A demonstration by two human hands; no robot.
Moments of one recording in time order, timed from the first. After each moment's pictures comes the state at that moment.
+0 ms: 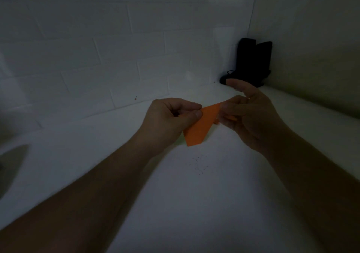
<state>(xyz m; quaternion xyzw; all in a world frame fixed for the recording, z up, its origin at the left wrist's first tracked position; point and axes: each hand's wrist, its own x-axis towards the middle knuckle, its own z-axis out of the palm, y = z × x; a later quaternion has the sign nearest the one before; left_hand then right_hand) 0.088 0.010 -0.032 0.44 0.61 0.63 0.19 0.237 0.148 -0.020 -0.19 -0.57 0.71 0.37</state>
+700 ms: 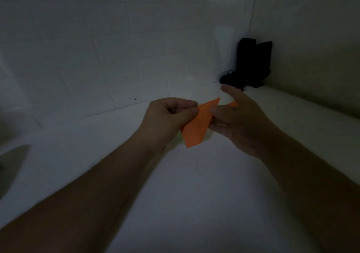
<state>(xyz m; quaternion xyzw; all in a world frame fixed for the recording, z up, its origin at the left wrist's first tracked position) 0.084 0.014 -0.034 0.39 0.58 0.67 0.24 0.231 0.131 -0.023 -0.18 -0.59 0.73 0.31</state>
